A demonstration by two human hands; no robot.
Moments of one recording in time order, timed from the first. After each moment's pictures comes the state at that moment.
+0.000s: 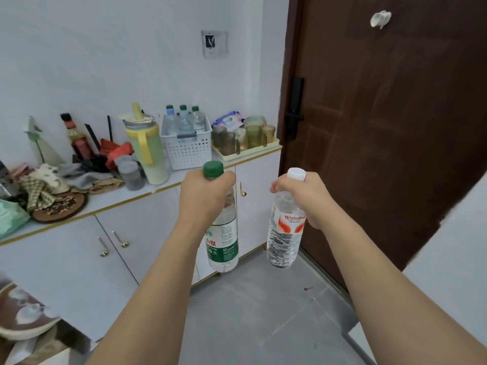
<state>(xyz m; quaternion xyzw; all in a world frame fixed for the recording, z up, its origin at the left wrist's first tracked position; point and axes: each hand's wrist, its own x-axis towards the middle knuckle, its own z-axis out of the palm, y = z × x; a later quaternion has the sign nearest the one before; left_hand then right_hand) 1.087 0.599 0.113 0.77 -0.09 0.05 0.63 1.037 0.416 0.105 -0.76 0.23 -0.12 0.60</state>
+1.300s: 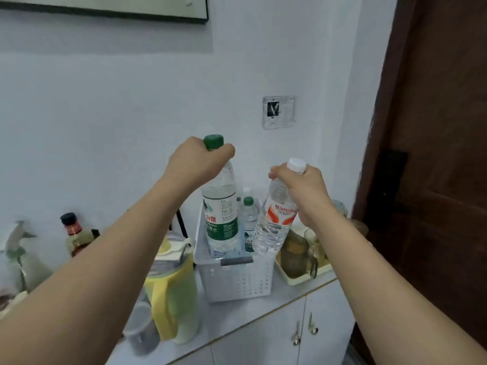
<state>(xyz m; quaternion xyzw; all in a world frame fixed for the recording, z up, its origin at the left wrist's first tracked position) 1.579 0.617 0.261 0.89 -0.09 0.16 0.41 1.546 0.430 0.200 -0.68 0.09 -0.22 0.69</state>
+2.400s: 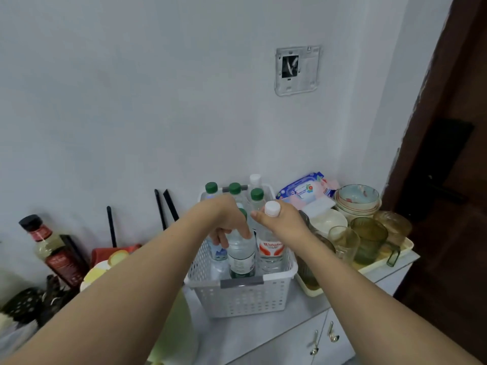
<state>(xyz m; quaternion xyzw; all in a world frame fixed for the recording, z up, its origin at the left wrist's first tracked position) 1.706 0.570 0.136 0.93 -0.03 -0.29 0.21 1.682 0.424 0.057 -0.84 0.05 -0.08 0.54</state>
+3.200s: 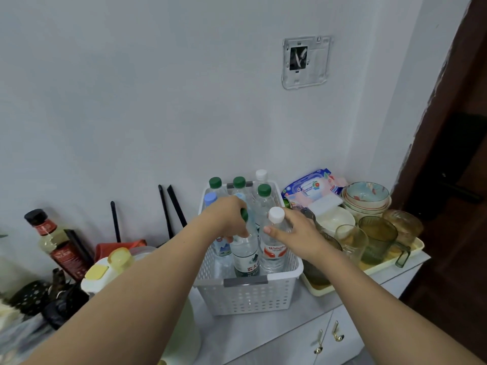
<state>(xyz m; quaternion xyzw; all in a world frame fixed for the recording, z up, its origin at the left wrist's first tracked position) 1.717 0.575 0.106 0.97 -0.13 -0.17 0.15 1.681 0.395 0.013 -0.89 0.02 -0.03 0.46</state>
